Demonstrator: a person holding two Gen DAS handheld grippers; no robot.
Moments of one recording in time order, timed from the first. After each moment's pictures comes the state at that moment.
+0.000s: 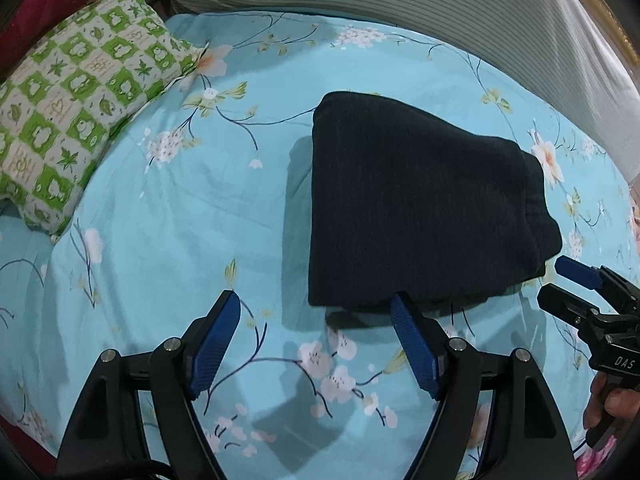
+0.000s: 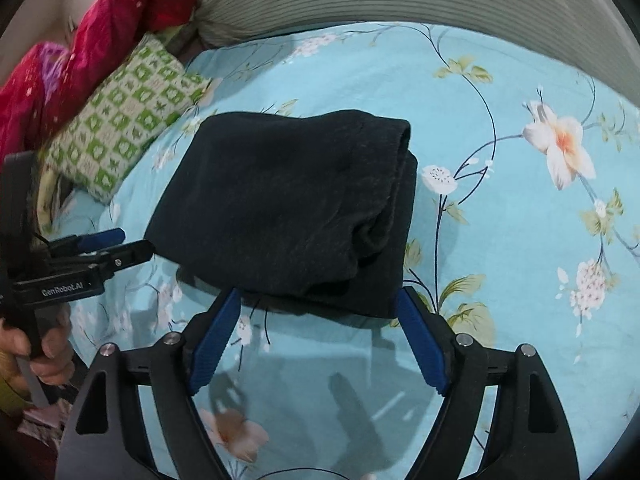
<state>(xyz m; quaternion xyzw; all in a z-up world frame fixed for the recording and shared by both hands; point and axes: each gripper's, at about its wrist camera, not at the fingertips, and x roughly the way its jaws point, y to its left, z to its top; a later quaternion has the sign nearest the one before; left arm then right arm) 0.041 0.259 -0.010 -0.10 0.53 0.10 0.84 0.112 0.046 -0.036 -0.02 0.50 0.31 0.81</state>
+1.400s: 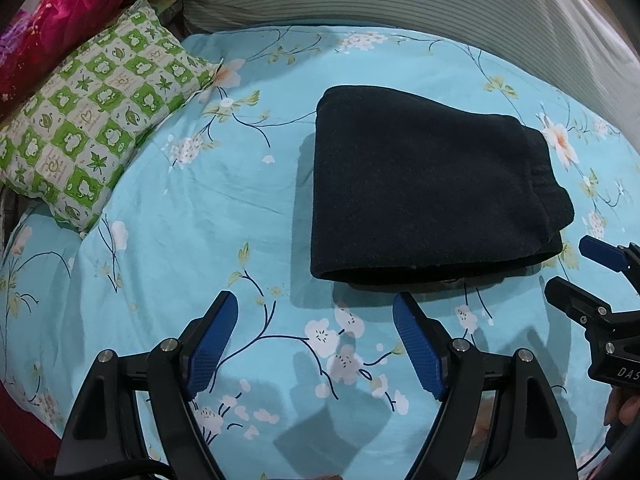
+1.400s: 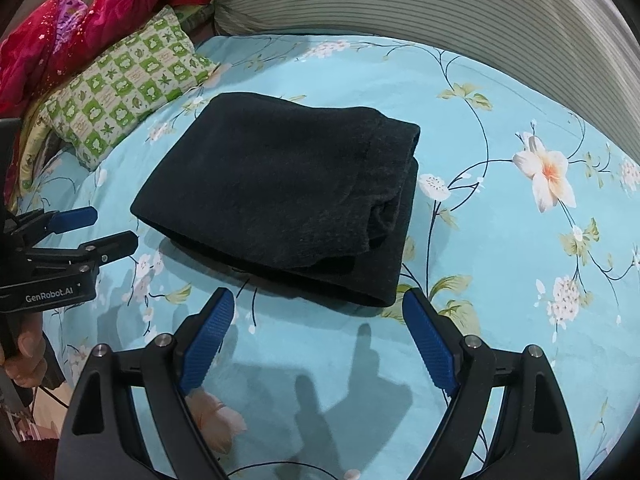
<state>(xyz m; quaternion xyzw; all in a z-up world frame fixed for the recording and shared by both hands) 0.024 0.239 -0.013 -0.05 0.51 0.14 0.85 0.089 0.056 -0.038 -0.09 0.46 0.29 0.83</state>
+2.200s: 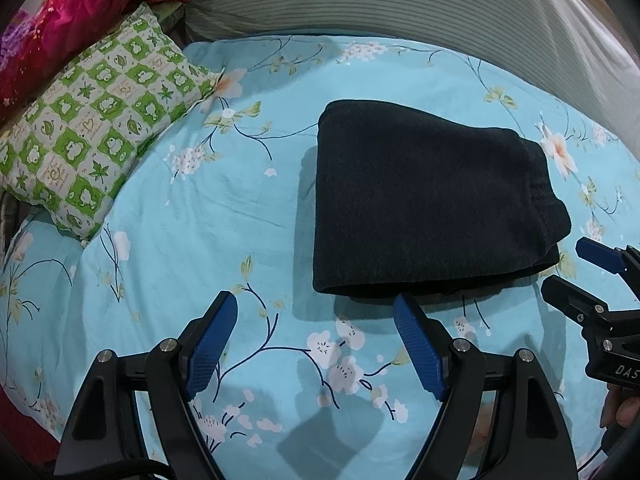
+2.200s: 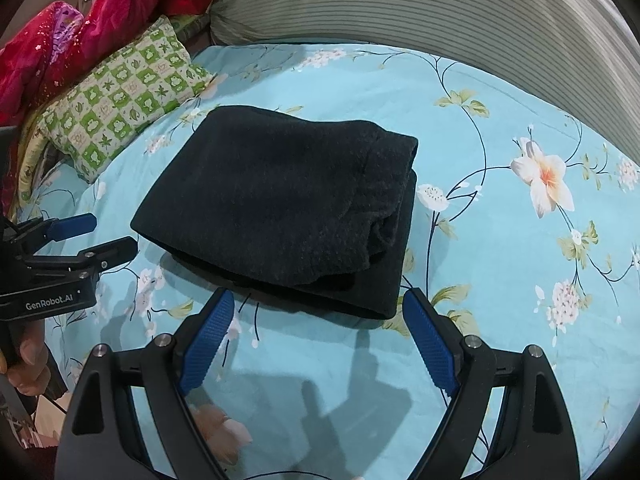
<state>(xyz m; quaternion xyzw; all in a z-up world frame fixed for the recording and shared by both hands) 0.023 0.237 -0.007 -0.05 0.49 0.14 0.86 0.093 0.058 -0.034 -0.08 0.46 0.29 0.84</state>
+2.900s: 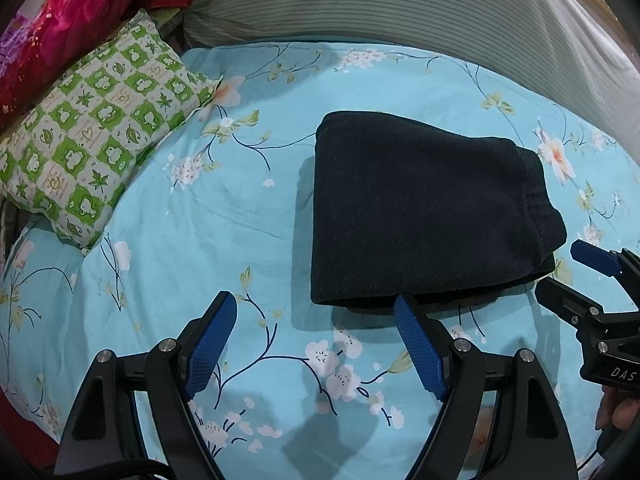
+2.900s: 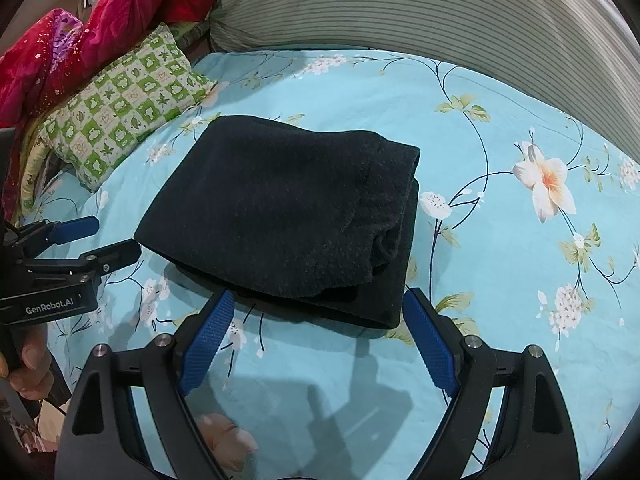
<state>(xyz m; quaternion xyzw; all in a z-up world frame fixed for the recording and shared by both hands) 0.025 0.235 -0.003 -0.05 0.49 0.14 0.86 0.091 0.062 -0.030 -0.07 0.45 0.29 0.84</state>
